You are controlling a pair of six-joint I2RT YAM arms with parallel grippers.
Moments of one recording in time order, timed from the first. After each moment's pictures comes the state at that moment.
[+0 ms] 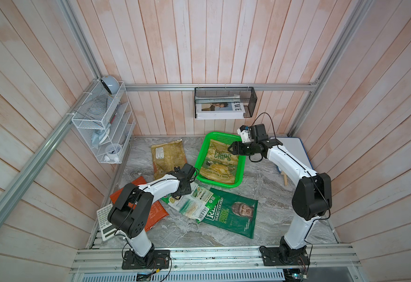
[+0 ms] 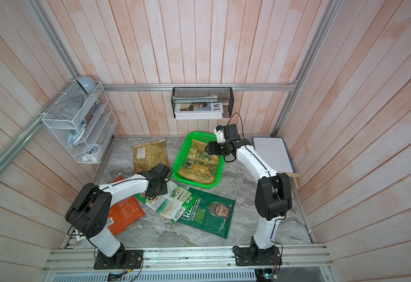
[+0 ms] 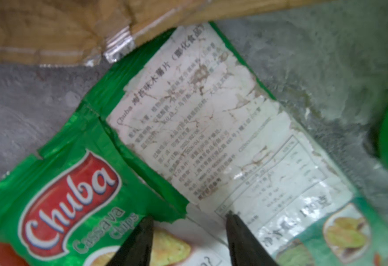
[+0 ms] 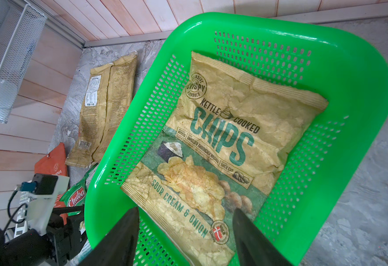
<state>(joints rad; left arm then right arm) -0.52 1.71 1.01 -0.61 -0.23 -0.69 0.32 1.84 1.59 -0.56 -0.38 0.27</state>
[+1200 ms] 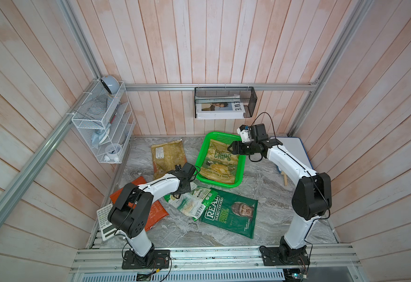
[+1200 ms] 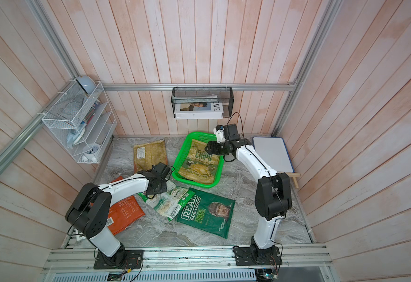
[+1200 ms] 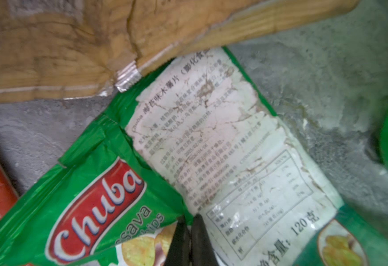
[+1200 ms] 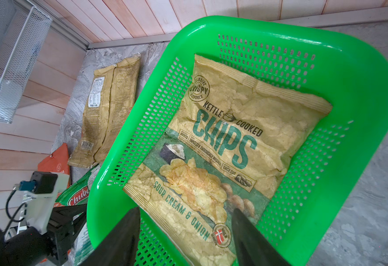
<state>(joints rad) -0.52 1.67 1.03 -0.64 -0.29 -0.62 0.32 1.84 1.59 -0.55 -0.39 0.27</state>
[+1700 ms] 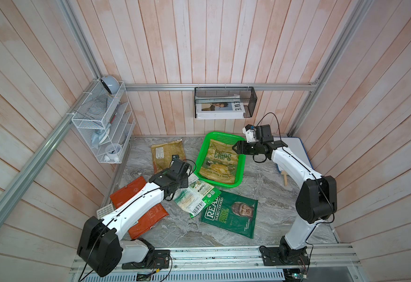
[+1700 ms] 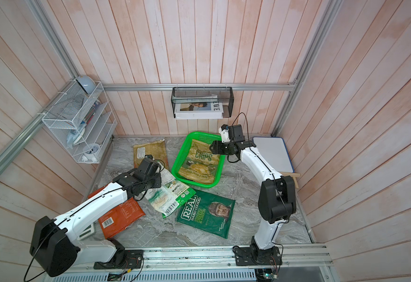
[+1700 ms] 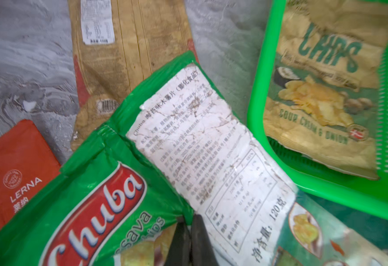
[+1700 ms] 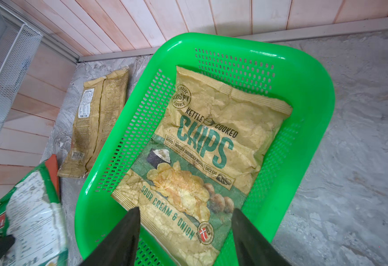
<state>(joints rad) -0.56 1.28 1.03 -0.67 -0.30 -0.46 0.28 1.78 1.52 -0.49 -0.35 0.27</state>
